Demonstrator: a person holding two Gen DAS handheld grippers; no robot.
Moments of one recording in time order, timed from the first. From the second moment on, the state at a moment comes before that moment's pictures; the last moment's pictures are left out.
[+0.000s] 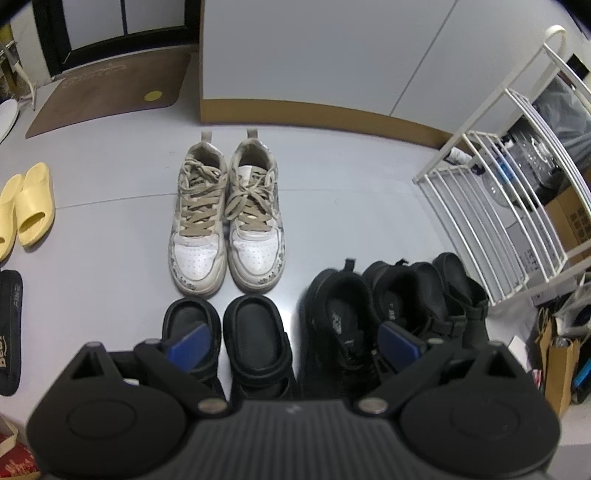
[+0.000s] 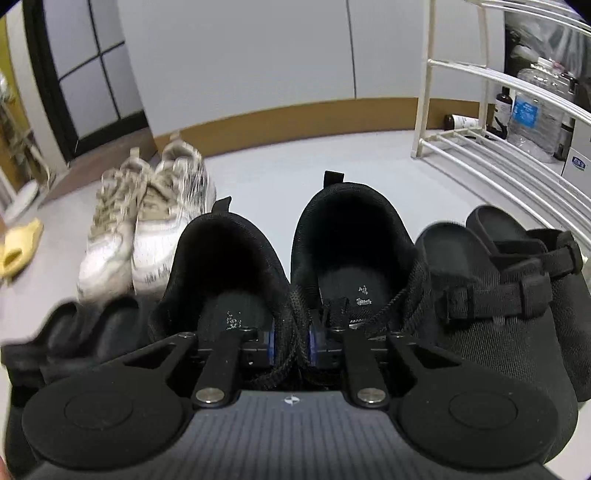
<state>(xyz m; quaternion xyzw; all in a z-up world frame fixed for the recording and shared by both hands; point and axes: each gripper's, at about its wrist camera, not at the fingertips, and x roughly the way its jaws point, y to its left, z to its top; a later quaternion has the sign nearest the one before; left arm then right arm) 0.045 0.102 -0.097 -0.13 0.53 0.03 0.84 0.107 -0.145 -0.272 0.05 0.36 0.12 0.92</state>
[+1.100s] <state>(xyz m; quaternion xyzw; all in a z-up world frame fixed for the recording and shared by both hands) 0.043 0.111 -0.052 -0.25 0.47 0.02 0.84 0.298 -0.204 -0.158 0.14 0.38 0.02 0.91</state>
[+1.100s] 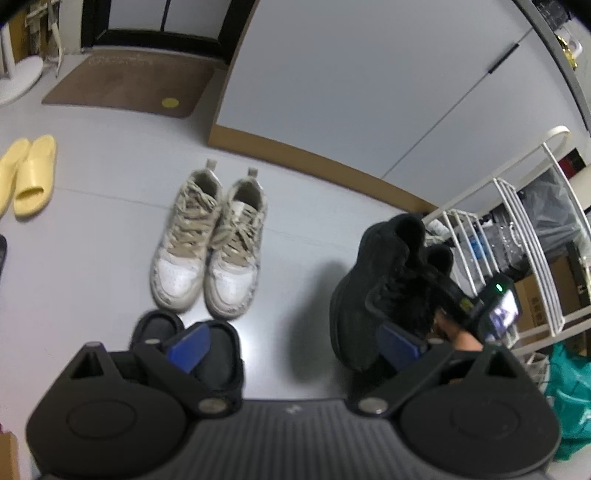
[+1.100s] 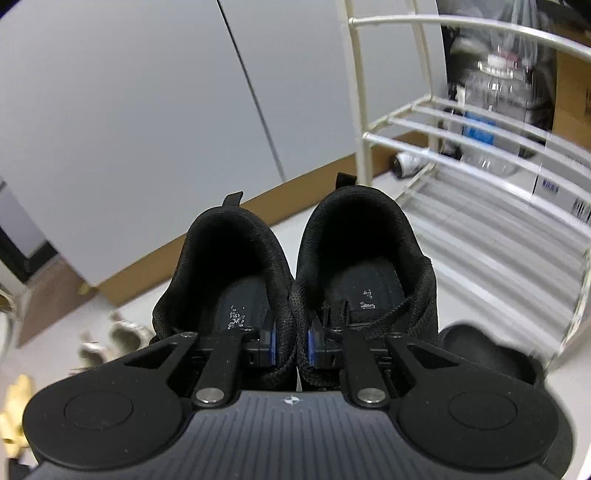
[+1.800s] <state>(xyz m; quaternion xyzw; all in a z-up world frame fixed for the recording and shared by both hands) 0.063 0.120 -0.109 -0.23 0.54 0.07 0.81 0.392 -0.272 -0.236 0.31 0.35 -0.11 0.88</state>
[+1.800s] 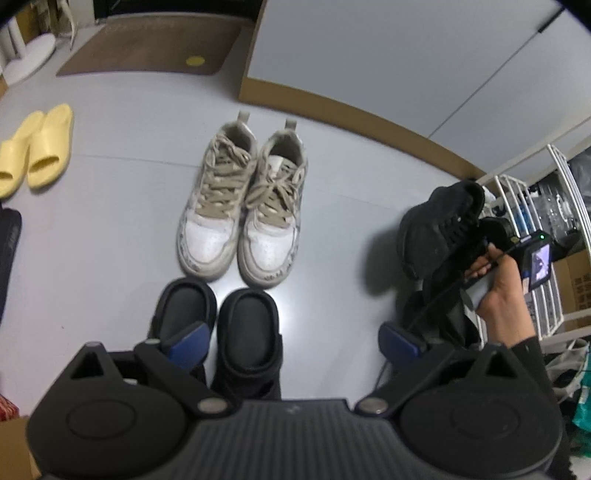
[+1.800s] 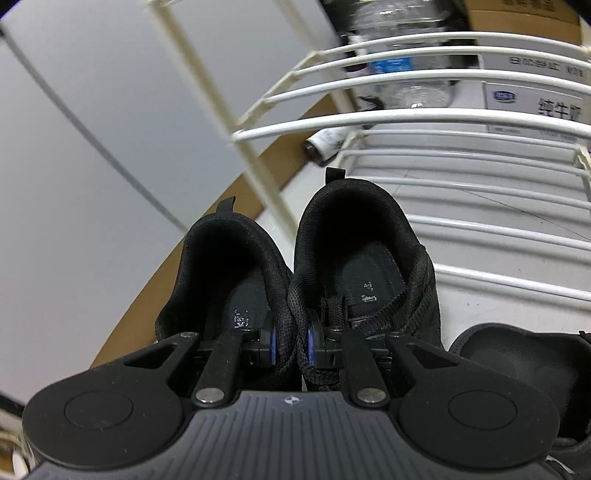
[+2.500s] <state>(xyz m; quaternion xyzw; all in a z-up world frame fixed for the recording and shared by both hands) 0.057 0.117 -0.123 -0.24 0.56 0.06 0.79 0.419 -0.345 -0.254 0.35 0.26 -0.26 0.86</state>
